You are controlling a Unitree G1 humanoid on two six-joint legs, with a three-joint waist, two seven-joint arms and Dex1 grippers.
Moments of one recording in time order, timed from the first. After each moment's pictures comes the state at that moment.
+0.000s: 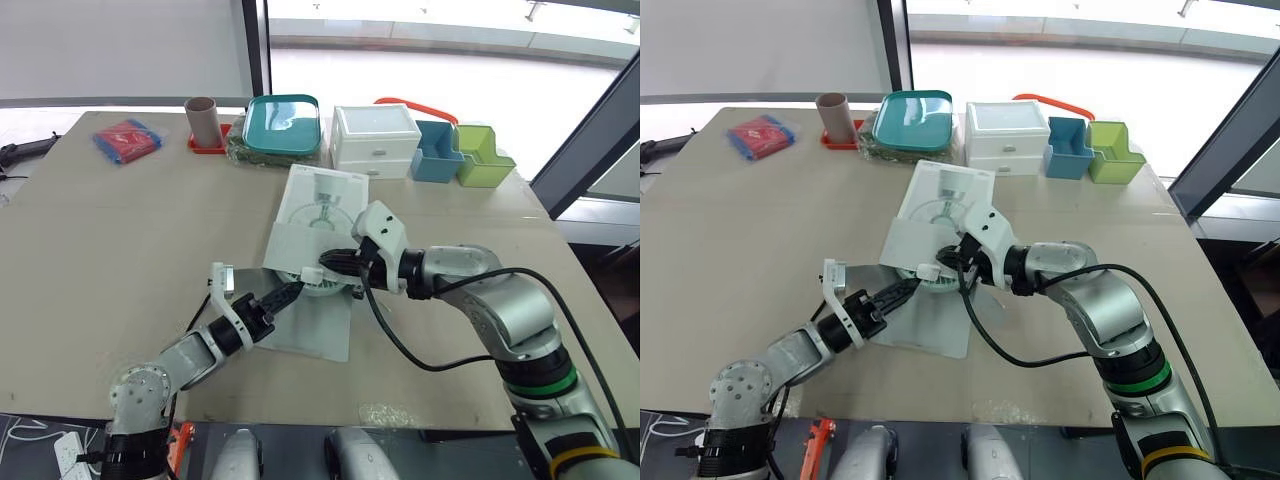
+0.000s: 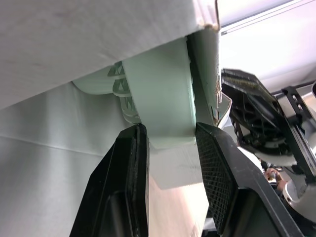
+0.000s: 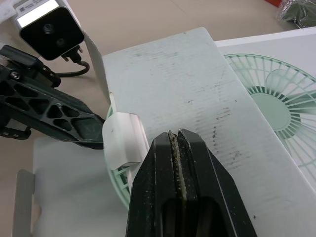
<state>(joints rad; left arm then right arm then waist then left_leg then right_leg) -0.11 0.18 0.18 -0.28 -1.40 0.98 -0.07 -0.61 -0.55 0.22 -0.37 0.36 0.86 0.73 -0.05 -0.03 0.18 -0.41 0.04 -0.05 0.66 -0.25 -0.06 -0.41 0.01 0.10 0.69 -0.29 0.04</state>
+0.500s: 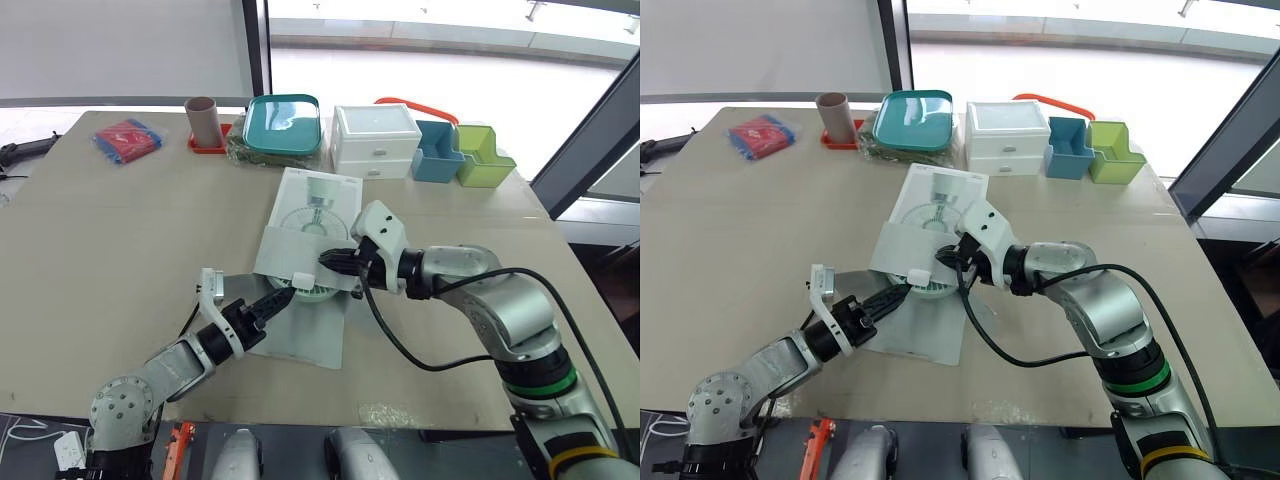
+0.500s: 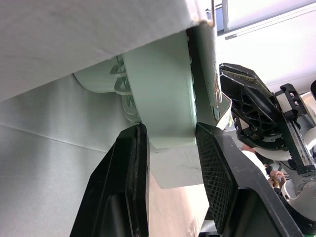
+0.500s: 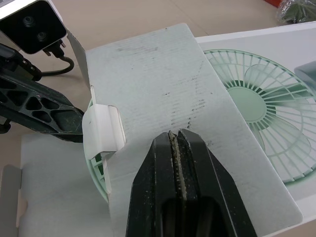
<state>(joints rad) -0.07 0.23 0.18 -0.34 -1.51 0.96 0.03 -0.61 -0.55 0.22 -0.38 0.36 0.87 0.72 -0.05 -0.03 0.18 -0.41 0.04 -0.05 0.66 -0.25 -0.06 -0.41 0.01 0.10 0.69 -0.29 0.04</state>
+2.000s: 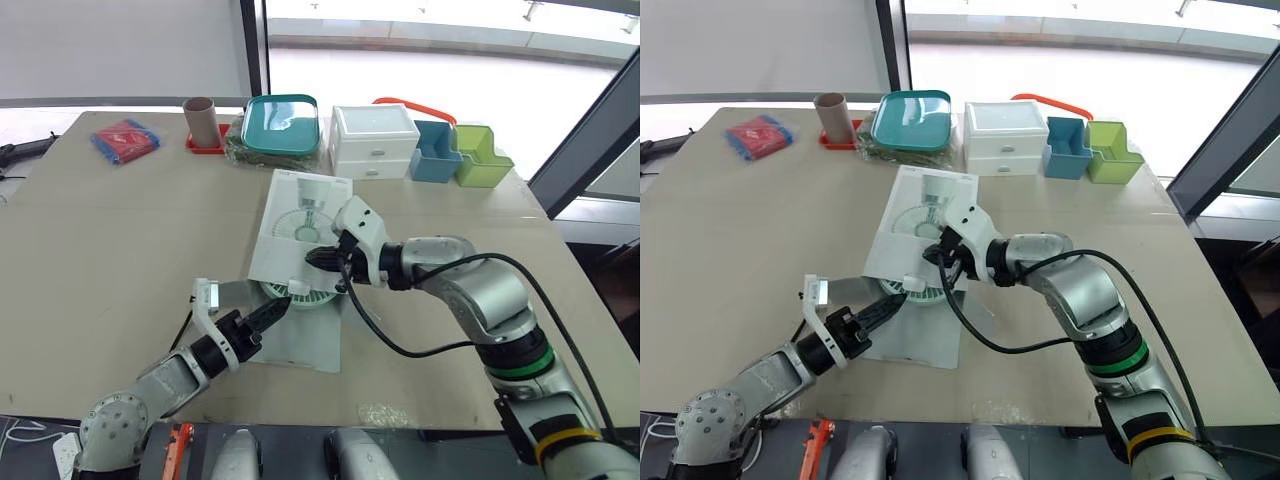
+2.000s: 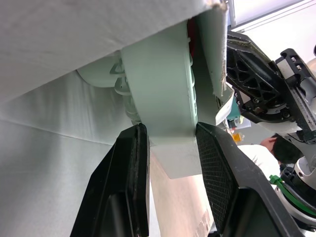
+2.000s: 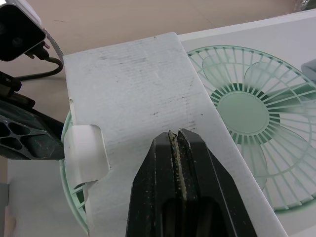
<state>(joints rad) 0.03 0.30 0.12 -0.41 -1.47 0.85 -0.01 -0.71 -0.49 0.30 -0.27 0.34 0.89 0.73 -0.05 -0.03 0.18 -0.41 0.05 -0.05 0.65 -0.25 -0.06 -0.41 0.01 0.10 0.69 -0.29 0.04</state>
